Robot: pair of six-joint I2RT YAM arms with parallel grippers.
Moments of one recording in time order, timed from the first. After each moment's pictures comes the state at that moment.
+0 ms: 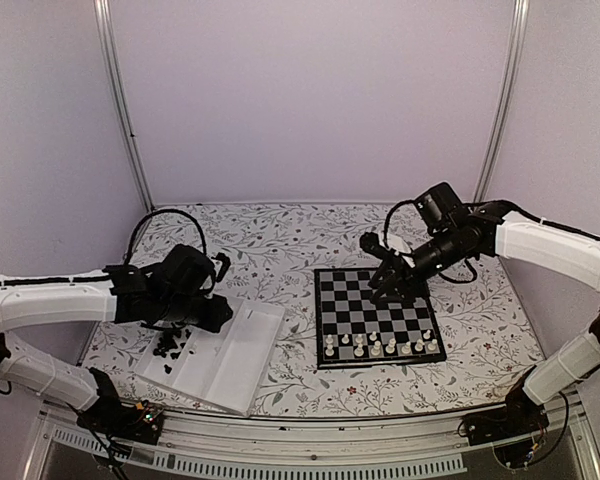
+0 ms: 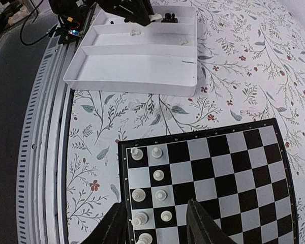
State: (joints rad) left arm -0.84 1.28 0.75 -0.45 -0.19 -0.49; right arm 0.62 1.46 1.13 -0.69 -0.65 -0.66
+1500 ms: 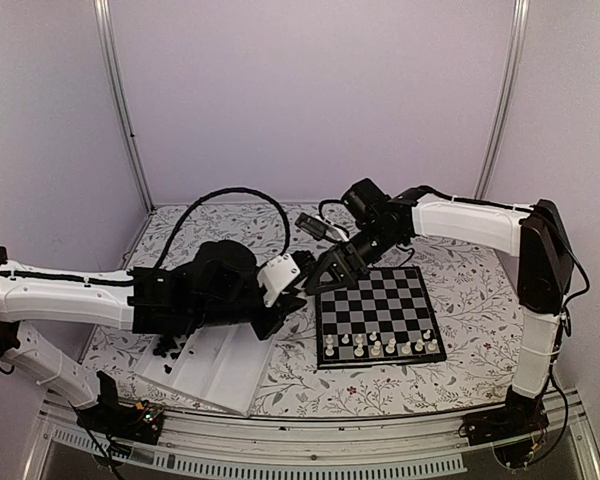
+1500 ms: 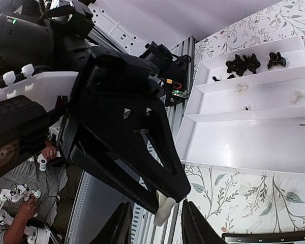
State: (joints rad) left arm -1.18 1.37 0.93 -0.09 -0.23 0.10; right arm 0.75 1.96 1.60 -0.74 -1.24 -0.27
